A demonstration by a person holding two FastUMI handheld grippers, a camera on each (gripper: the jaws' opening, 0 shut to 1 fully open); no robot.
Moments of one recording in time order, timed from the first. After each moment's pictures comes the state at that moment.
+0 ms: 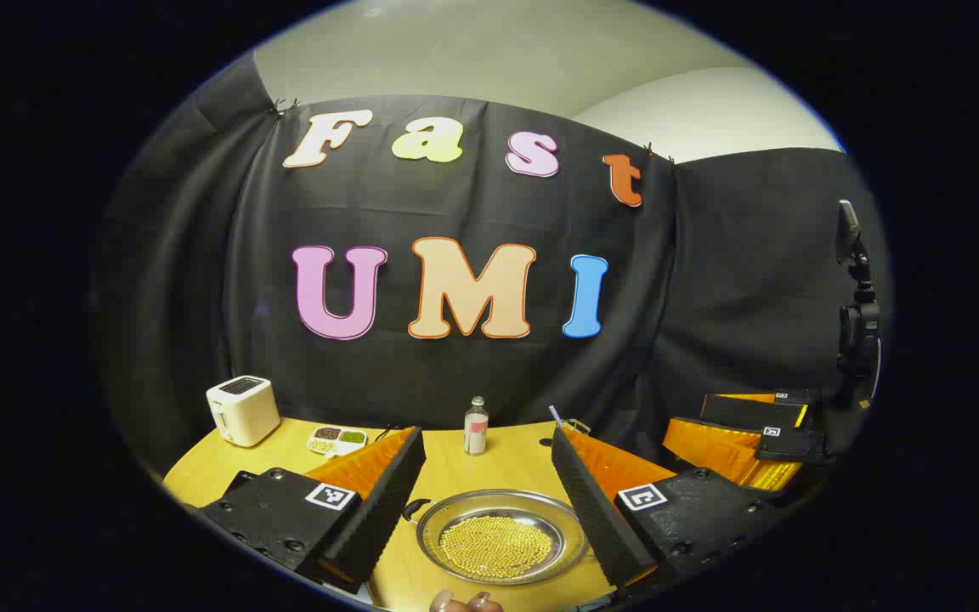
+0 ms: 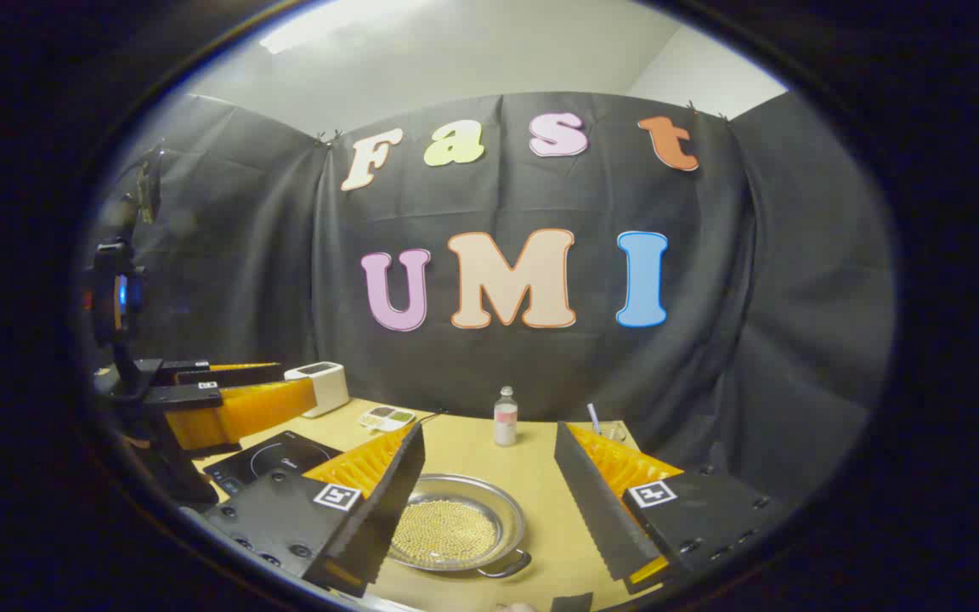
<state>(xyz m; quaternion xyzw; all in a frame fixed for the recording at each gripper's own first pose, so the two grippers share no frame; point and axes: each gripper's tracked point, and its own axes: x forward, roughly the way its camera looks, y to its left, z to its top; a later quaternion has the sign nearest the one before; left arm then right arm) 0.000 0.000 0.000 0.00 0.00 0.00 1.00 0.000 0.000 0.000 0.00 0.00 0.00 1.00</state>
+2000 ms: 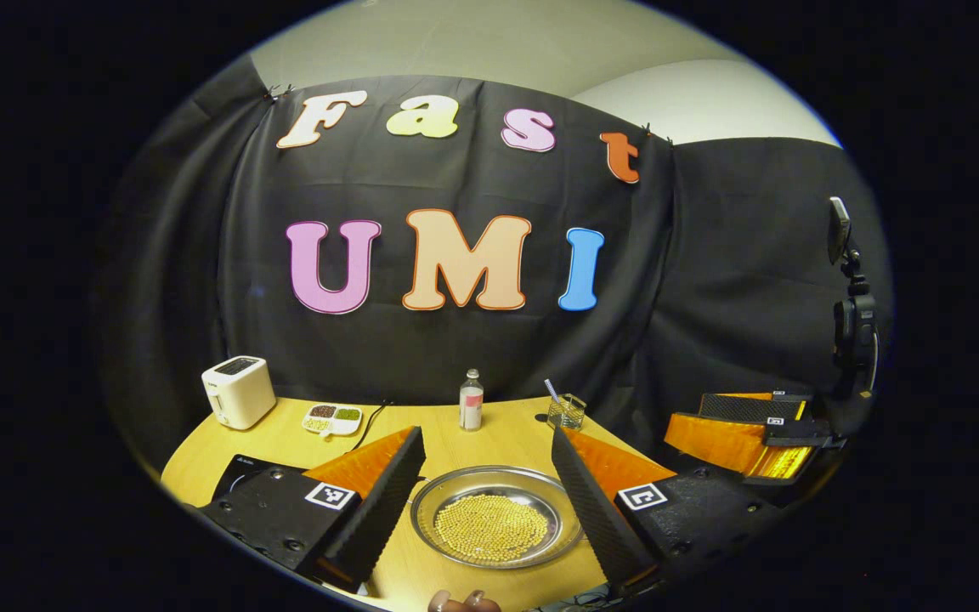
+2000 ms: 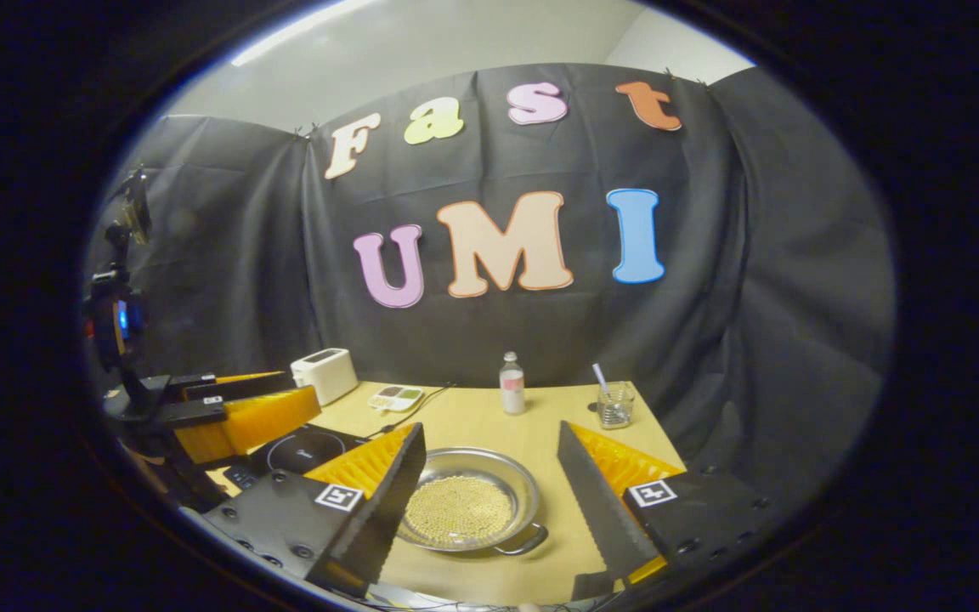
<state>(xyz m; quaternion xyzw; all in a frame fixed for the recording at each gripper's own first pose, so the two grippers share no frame) -0.007 -0.003 -0.026 0.00 0.05 0.00 1.00 -0.010 0.004 -0.028 0.05 0.05 0.02 1.00</state>
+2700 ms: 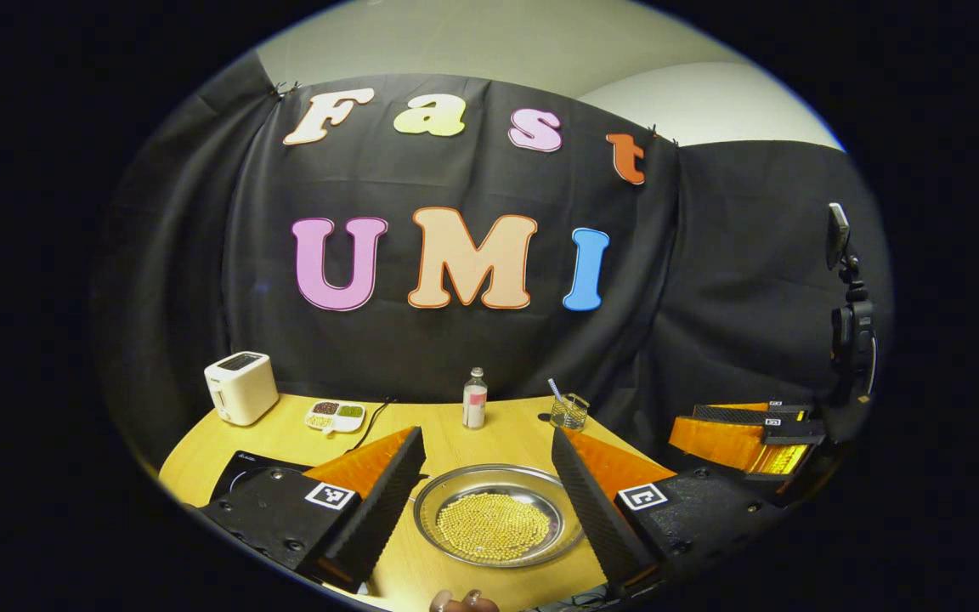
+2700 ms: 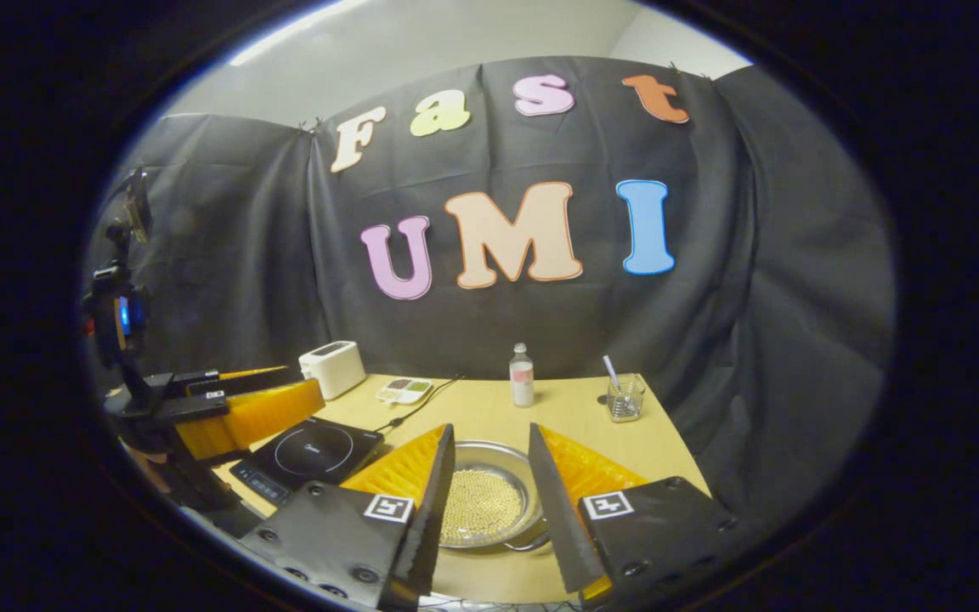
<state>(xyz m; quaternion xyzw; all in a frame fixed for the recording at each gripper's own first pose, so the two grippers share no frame) -0.007 0.001 -0.029 -0.01 0.05 0.00 1.00 -0.007 0.008 -0.041 0.04 0.07 0.02 1.00</state>
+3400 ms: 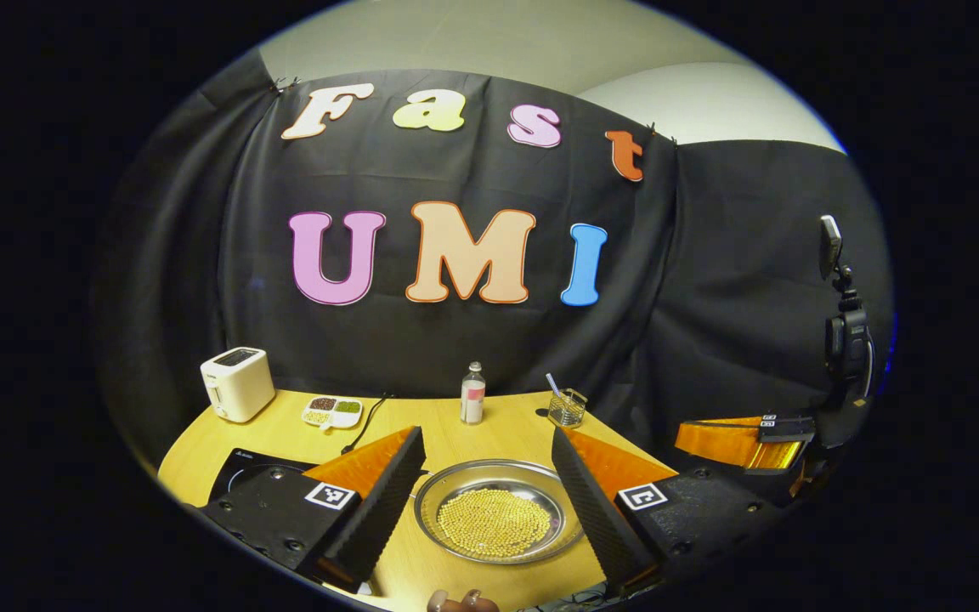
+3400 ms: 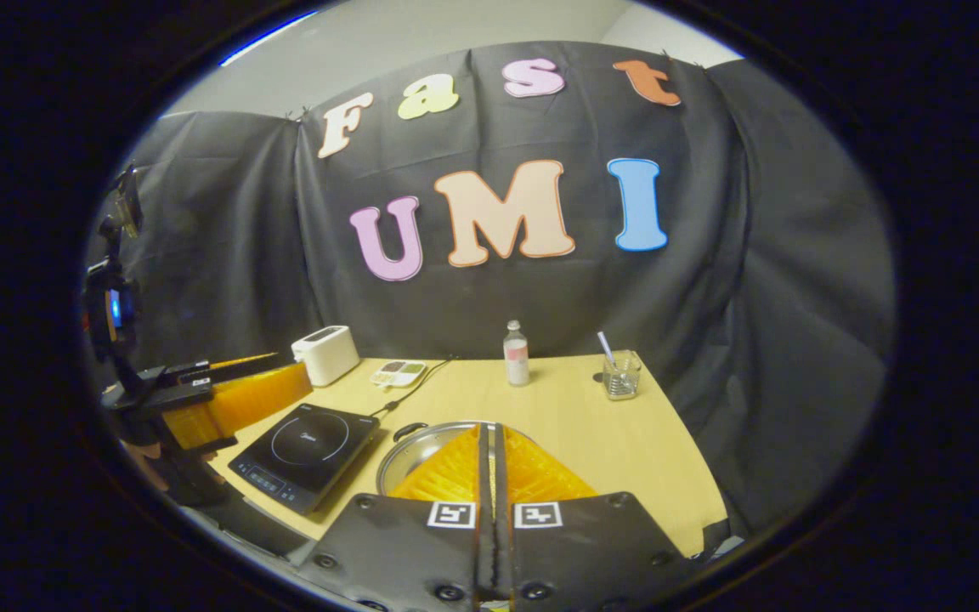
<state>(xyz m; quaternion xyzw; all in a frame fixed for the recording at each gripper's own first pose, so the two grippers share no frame) -0.009 0.005 -0.037 -0.01 0.06 -0.01 1.00 -0.009 0.005 -0.069 0.05 0.11 -0.01 0.99</state>
